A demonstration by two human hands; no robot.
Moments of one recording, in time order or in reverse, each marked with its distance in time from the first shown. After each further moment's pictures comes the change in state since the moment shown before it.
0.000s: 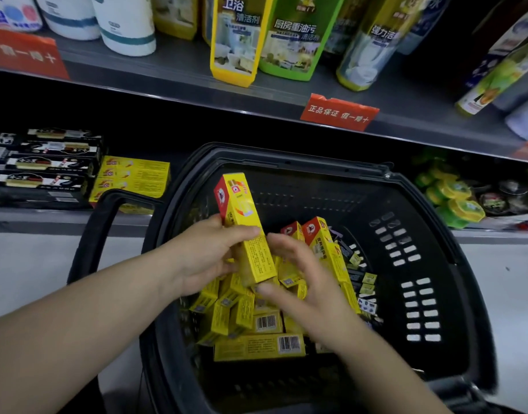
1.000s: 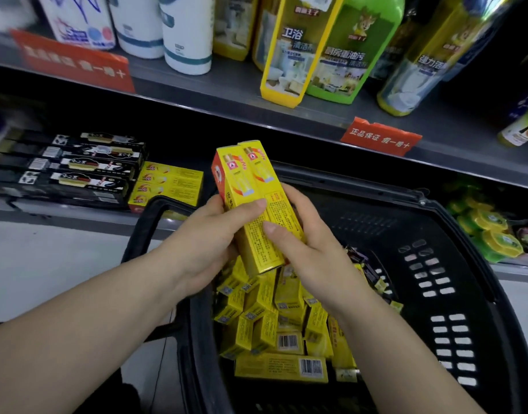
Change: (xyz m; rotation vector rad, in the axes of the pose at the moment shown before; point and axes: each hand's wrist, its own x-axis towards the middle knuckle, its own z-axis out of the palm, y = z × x) left_hand -0.023 0.024 -0.031 -0.160 0.063 0.308; right_hand 0.066 -0.058 0.016 0.227 -0.043 -0.001
